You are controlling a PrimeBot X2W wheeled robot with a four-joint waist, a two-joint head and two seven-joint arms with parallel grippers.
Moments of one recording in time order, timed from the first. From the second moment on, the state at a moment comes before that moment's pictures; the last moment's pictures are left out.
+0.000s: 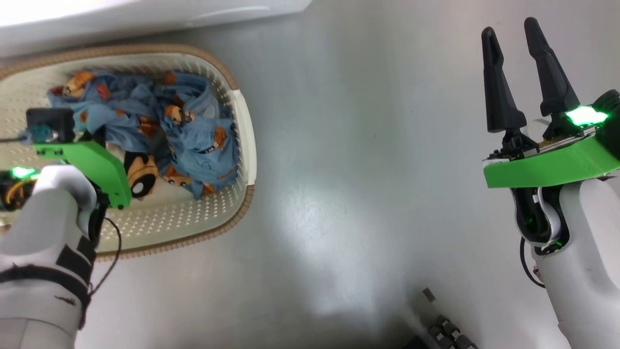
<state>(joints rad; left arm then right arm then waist) -1.05 0.26 -0.39 1.30 -0.41 -0.02 -0.09 -0.56 -0.19 0.16 0.14 0.46 0.13 -0.25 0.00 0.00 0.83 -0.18</state>
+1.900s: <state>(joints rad) -0.28 0.20 -0.14 0.48 -0.23 -0.02 -0.25 -0.16 -0.22 0.10 0.22 0.46 0.13 -0.25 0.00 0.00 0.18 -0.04</state>
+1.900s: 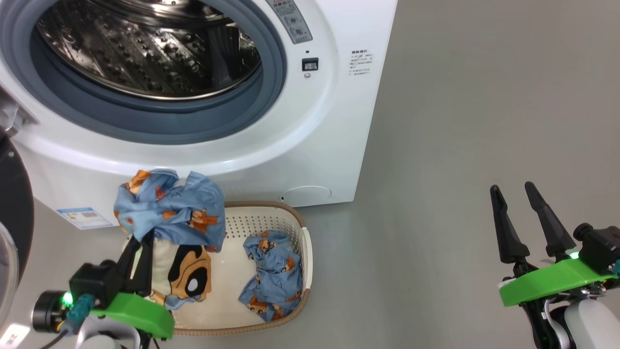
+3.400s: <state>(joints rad) -0.61 0.22 -0.03 0.44 -0.18 -0.03 -0.26 -0.21 -0.20 0.08 0.20 0.46 0.13 -0.25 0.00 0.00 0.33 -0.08</state>
